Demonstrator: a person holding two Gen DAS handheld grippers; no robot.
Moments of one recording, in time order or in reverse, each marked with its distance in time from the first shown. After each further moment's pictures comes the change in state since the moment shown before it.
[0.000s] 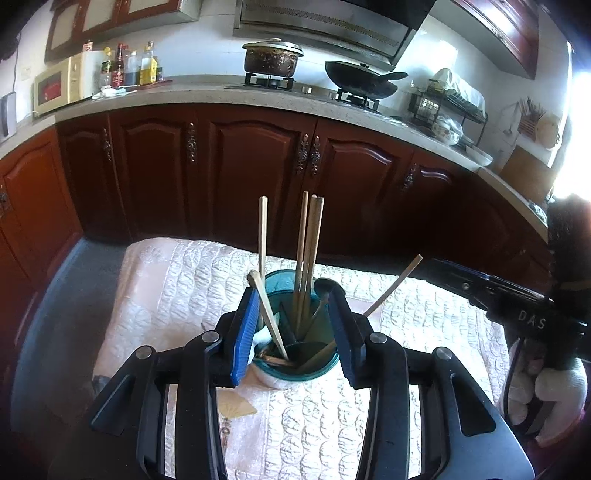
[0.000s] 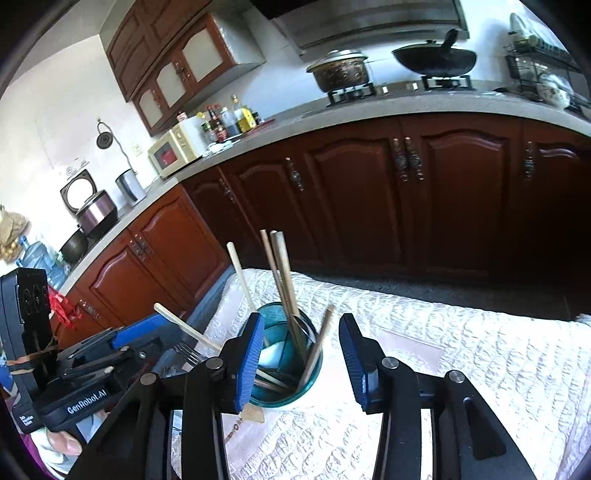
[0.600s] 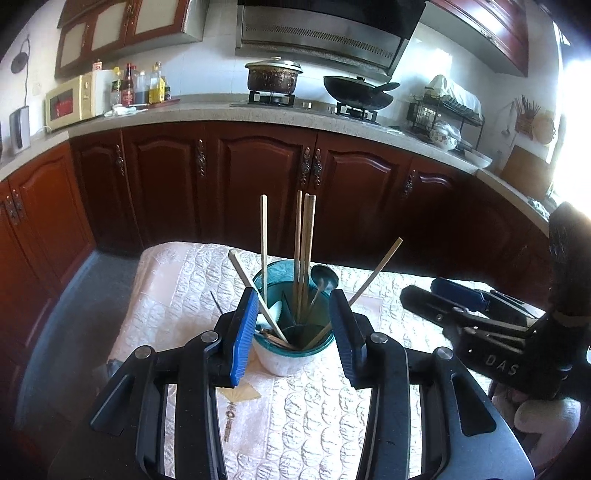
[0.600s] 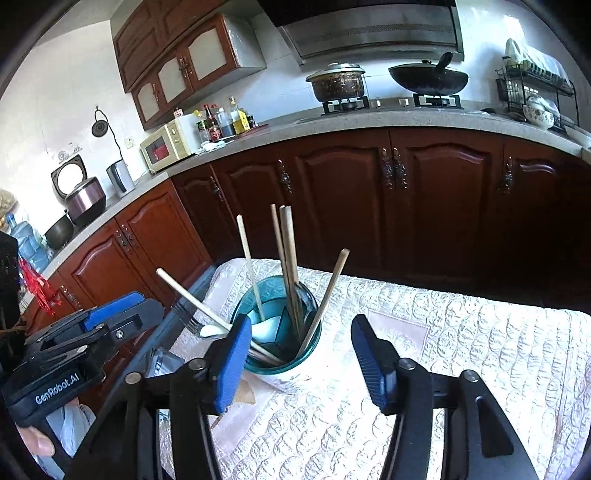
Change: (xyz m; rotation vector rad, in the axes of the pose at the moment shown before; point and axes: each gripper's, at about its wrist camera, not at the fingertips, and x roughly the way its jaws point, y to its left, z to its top) left arm -0.035 -0.015 -0.030 0.028 -0.076 0.046; right arm -0.019 0.030 -0.040 -0.065 -0.041 -0.092
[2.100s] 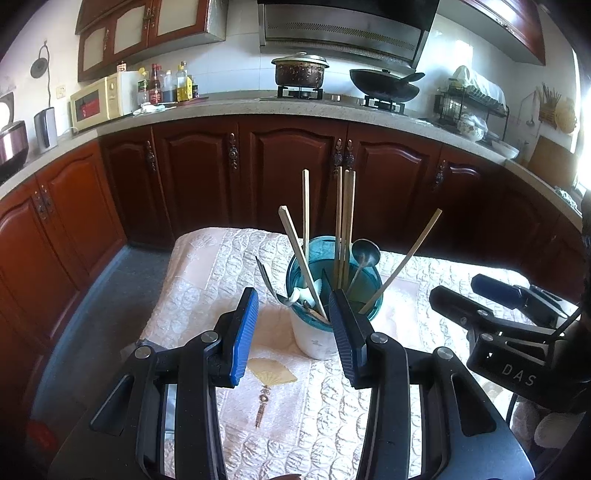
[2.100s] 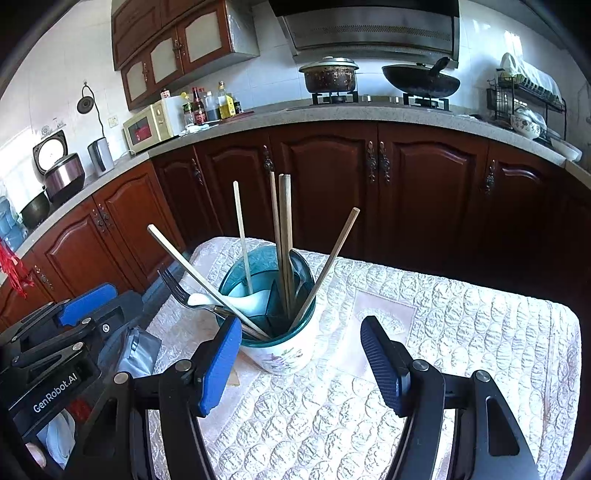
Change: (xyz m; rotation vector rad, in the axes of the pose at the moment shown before) left arm 0.002 0.011 -0.030 0.009 0.009 0.136; right arm 0.007 0.027 -0.025 -0.045 0.029 -0.126
